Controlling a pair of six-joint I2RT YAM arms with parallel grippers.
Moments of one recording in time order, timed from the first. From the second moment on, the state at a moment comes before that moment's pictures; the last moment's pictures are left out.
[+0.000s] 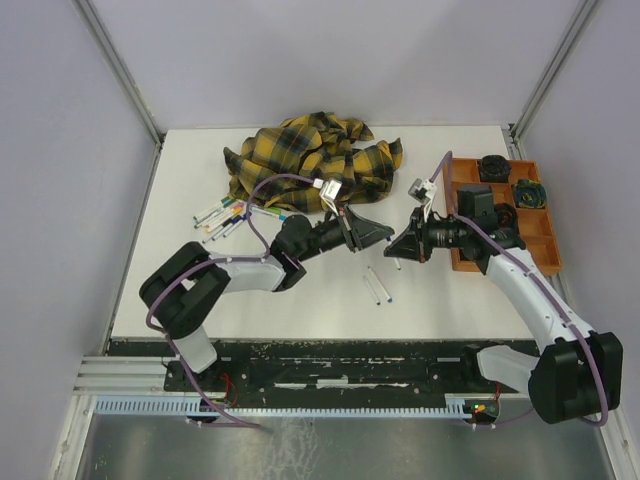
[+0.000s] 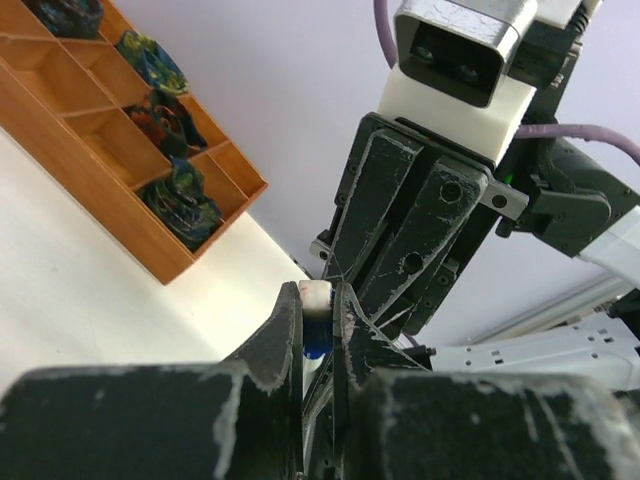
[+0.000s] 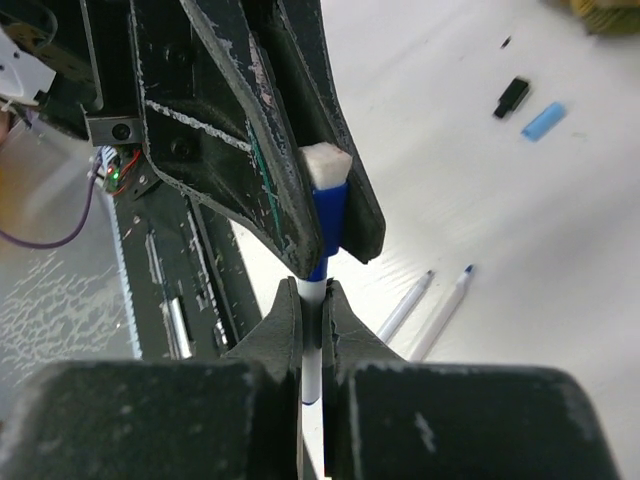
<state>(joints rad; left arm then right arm) -0.82 1.71 0.78 1.15 0.37 -0.94 0.20 1.14 0.83 -0.42 -1.02 -0.14</state>
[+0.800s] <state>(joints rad) -0.56 1.77 1.02 1.02 0.11 -0.97 0.21 1.30 0.86 -0.49 -0.78 -0.13</state>
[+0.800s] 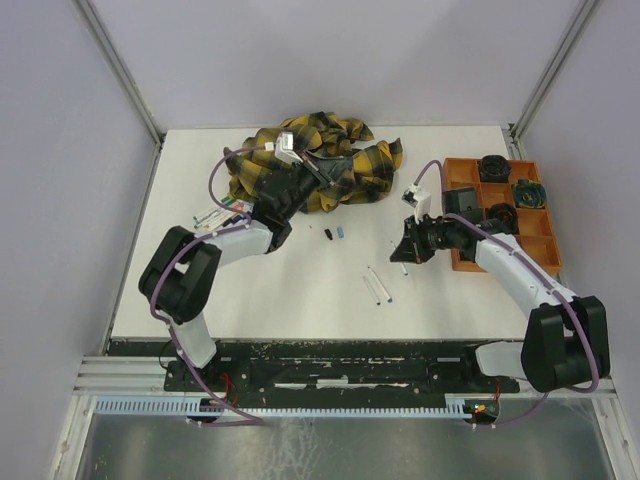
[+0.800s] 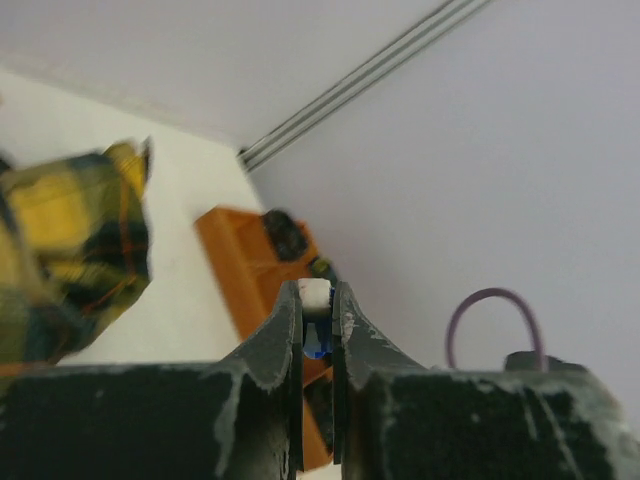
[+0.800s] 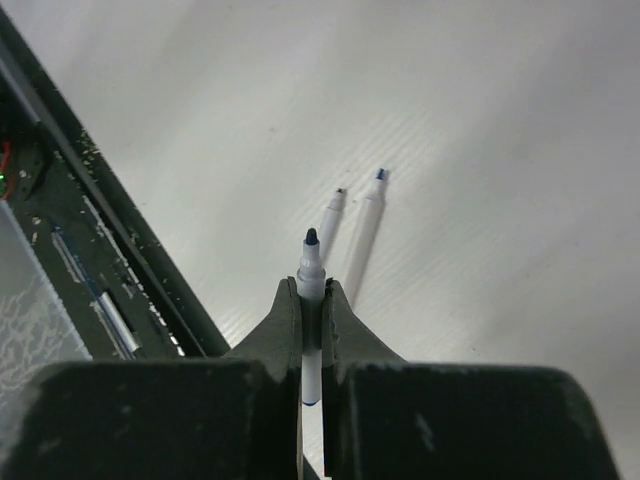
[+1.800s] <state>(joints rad) -0.77 2.02 1.33 -0.09 -0.34 -0.93 0.29 1.58 0.88 -0.46 -0.40 0.00</state>
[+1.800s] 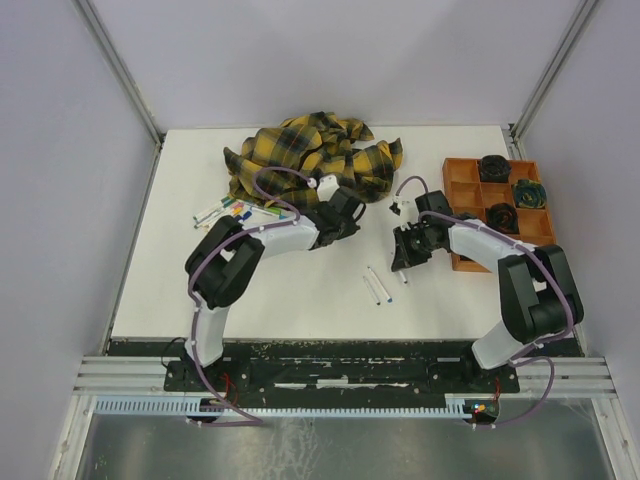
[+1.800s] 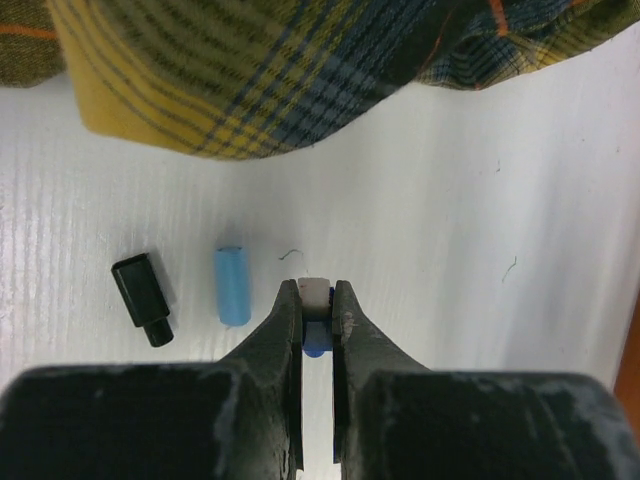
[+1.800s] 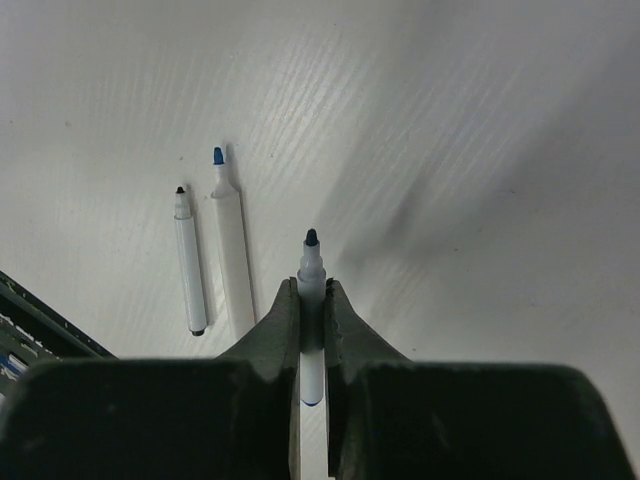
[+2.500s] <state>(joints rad) -0.77 2.13 1.49 -0.27 -0.39 -0.94 0.36 1.69 0.97 -0.52 -0.34 0.00</state>
